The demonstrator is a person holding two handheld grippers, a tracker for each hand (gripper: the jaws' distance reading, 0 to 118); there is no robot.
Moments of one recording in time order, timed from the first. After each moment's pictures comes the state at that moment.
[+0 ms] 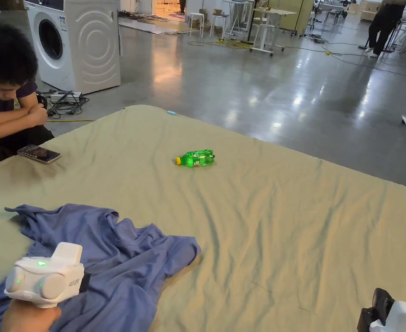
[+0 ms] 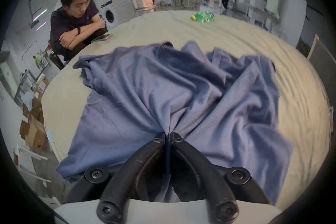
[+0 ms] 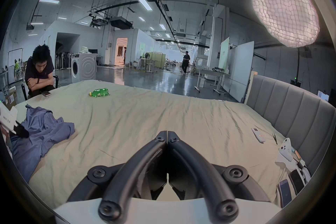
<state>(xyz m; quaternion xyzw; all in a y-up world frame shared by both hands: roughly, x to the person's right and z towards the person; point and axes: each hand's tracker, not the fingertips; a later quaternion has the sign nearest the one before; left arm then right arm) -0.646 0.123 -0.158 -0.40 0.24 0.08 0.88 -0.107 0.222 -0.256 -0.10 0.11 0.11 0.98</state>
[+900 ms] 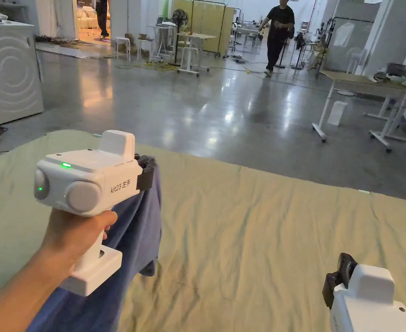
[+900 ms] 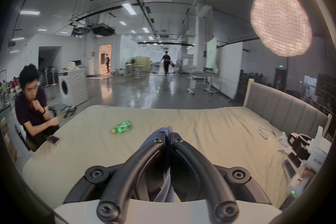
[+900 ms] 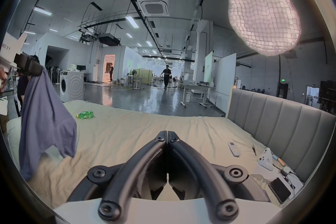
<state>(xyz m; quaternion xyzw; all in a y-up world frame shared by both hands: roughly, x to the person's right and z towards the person) -0.400 0.399 -0.244 -0.12 0.00 0.01 0.99 -0.017 0.293 -0.219 -0.03 0.04 0.09 1.00</state>
